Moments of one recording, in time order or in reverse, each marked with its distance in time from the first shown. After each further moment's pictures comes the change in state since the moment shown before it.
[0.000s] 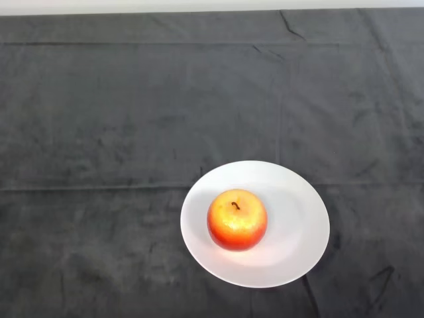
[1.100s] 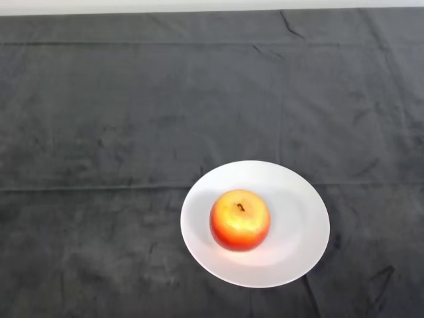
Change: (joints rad) left arm 0.008 0.000 -0.073 -0.029 -0.044 0.025 -0.013; right arm 0.000 0.000 0.000 0.000 0.000 0.000 0.000
